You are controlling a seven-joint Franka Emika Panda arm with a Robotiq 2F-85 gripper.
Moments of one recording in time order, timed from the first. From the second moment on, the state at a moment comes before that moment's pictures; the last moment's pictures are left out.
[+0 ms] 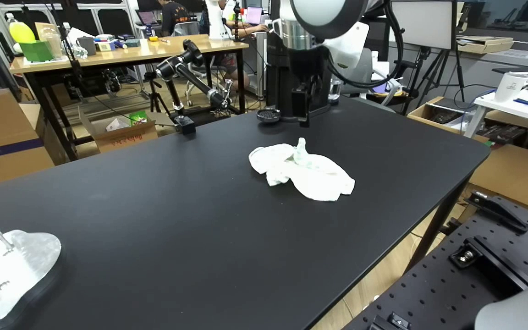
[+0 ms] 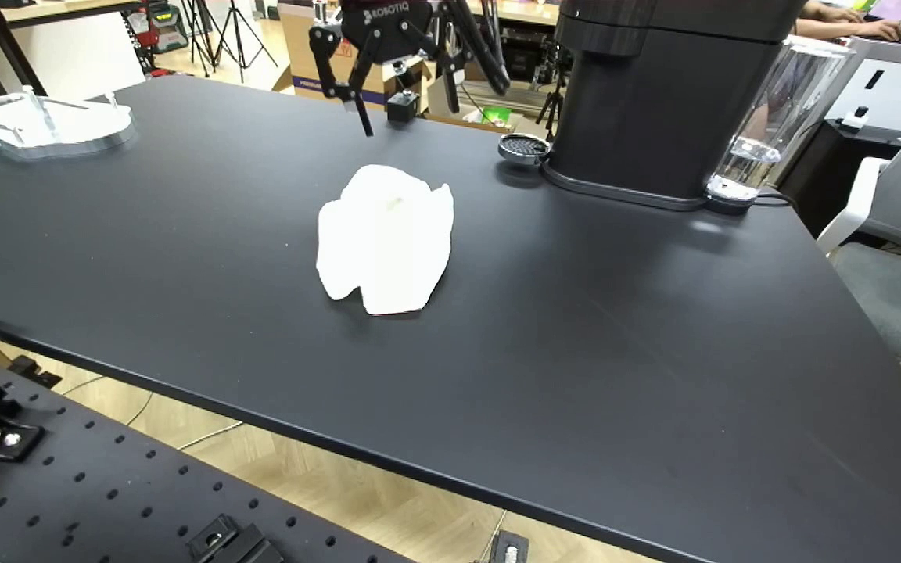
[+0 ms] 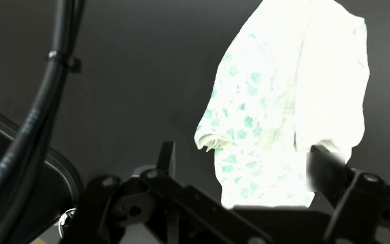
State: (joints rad) arm -0.04 0.06 -0.02 -2.48 -0.49 2.62 -0.25
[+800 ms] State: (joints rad) arm -0.06 0.32 -0.09 -2.44 -0.43 2.80 -0.28
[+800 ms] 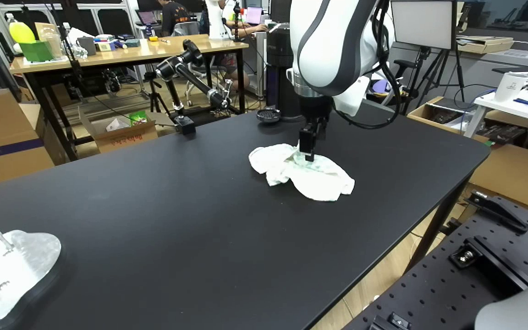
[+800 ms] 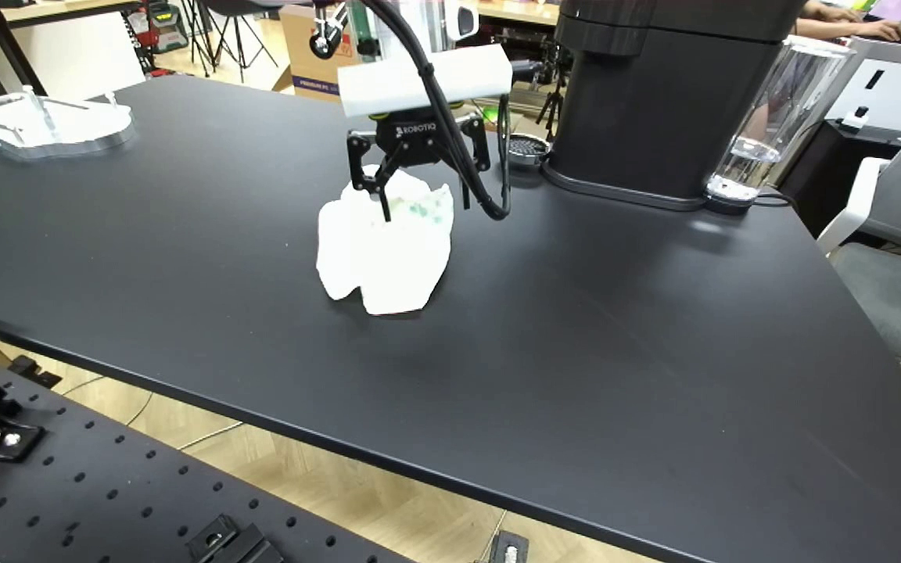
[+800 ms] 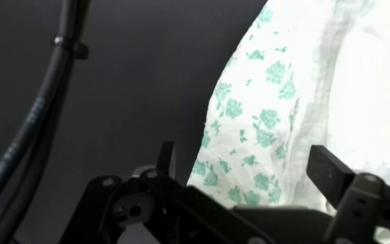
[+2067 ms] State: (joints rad) arm -0.06 0.36 -0.06 -2.38 -0.31 2.81 -0.29
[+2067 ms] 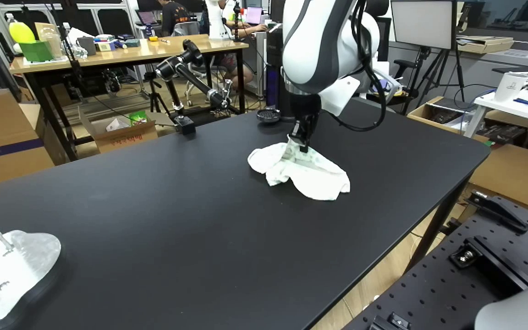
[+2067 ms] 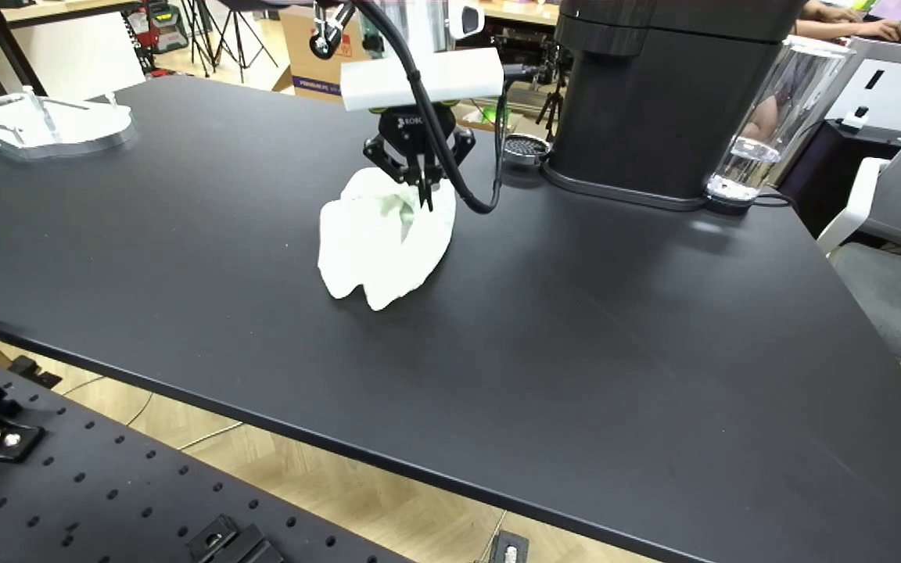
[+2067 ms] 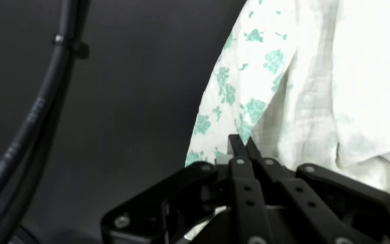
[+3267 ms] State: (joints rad) arm 0.04 -0.14 0.14 -2.10 -0.34 2.28 0.09
